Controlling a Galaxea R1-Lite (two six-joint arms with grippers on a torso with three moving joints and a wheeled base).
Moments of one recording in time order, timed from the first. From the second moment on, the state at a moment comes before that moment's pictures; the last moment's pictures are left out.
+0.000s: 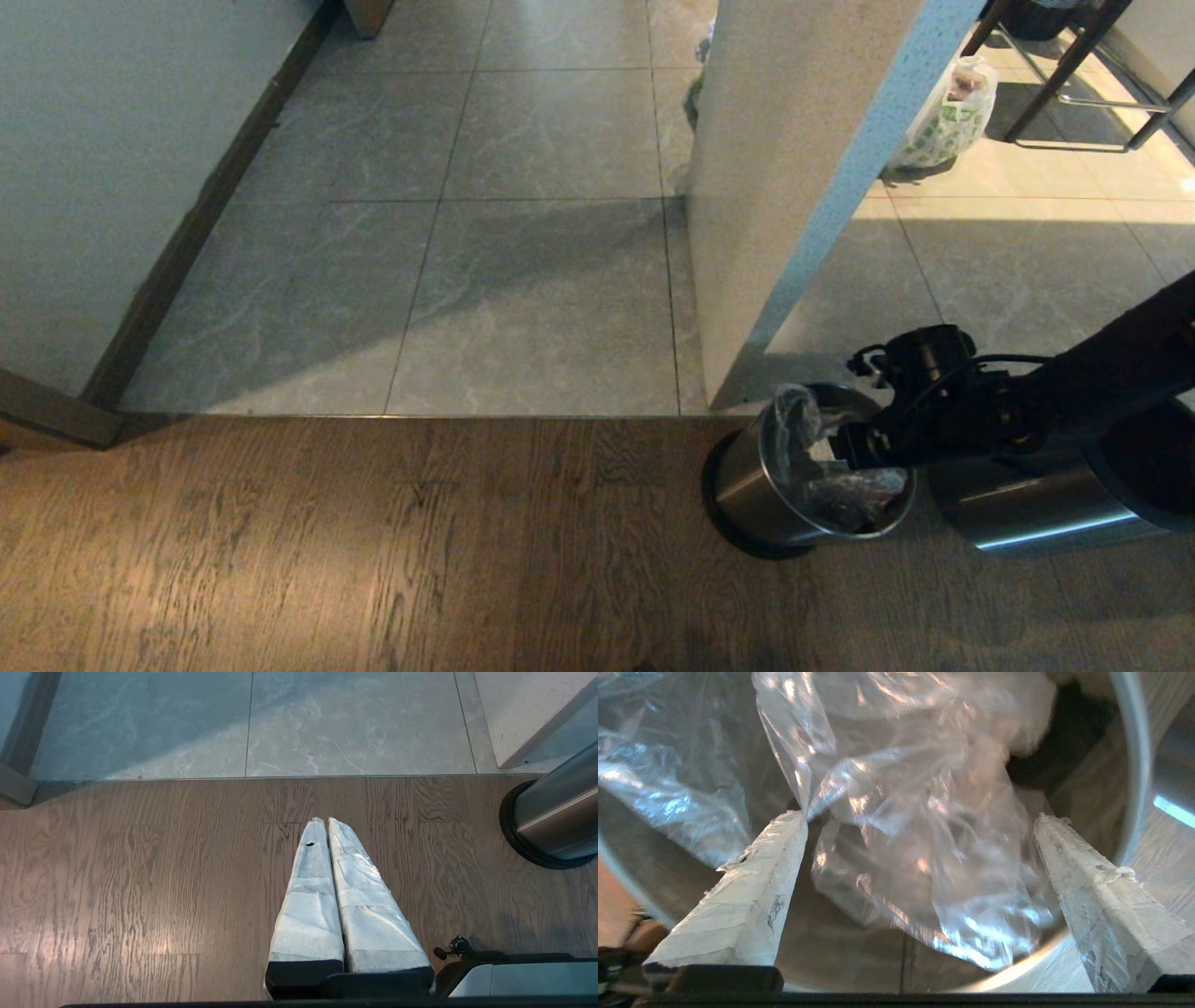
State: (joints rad) left arm 0.00 0.00 0.00 0.01 0.00 0.00; right arm 0.09 2.12 -1.07 -0.19 0.02 0.00
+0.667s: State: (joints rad) left arm 0.00 0.00 0.00 0.01 0.00 0.00; right arm 0.15 2.10 -1.09 -0.07 0.06 0.12
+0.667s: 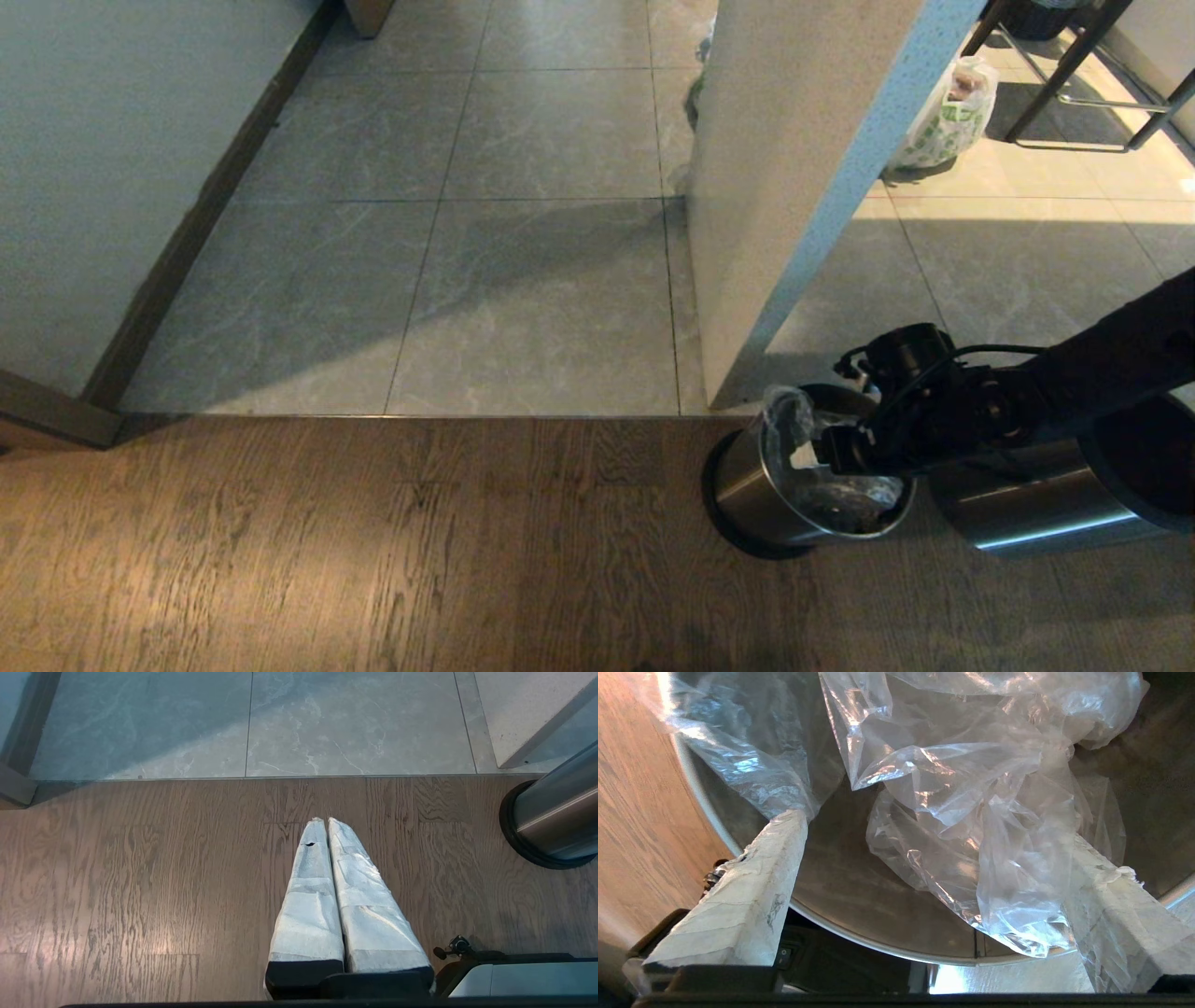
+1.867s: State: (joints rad) left arm 0.00 0.00 0.00 0.01 0.00 0.00; right arm 0.06 2.04 -1.09 -0.10 0.06 0.01
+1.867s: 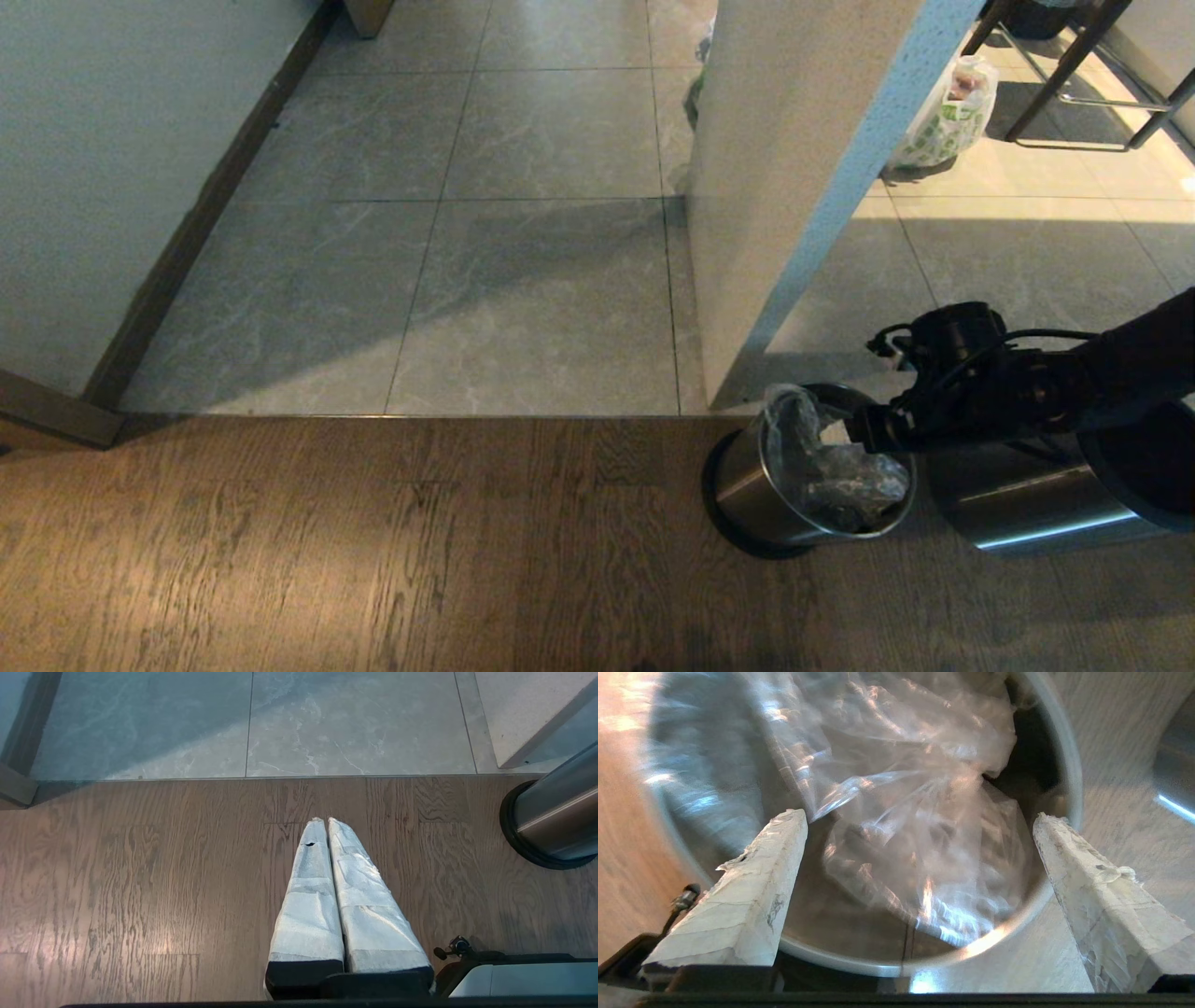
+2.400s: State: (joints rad) left arm 0.00 0.00 0.00 0.01 0.00 0.00; right arm 0.14 1.80 -1.05 0.06 0.07 0.00
